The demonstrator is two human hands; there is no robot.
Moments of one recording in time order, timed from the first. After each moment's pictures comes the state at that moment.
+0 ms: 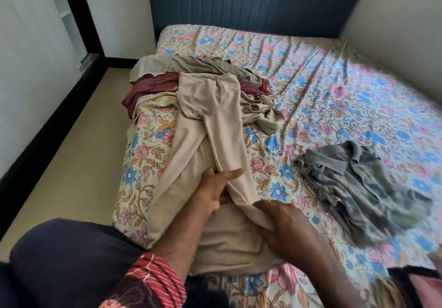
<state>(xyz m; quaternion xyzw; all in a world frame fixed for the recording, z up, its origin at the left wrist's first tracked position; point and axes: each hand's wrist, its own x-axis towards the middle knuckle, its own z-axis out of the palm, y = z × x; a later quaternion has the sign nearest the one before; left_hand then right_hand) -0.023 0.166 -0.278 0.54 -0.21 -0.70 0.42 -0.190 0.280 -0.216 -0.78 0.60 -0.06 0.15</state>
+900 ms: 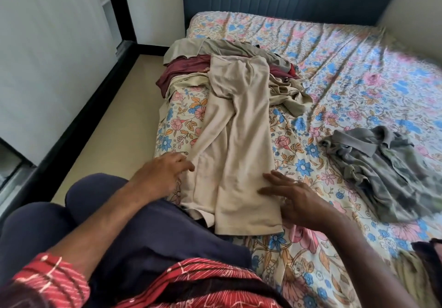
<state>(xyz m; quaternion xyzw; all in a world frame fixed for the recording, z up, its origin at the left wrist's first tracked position) 0.178 0.265 -0.273 0.58 -0.81 -0.11 0.07 -0.209 0.269 -0.273 -0.86 0.47 0.01 0.21</state>
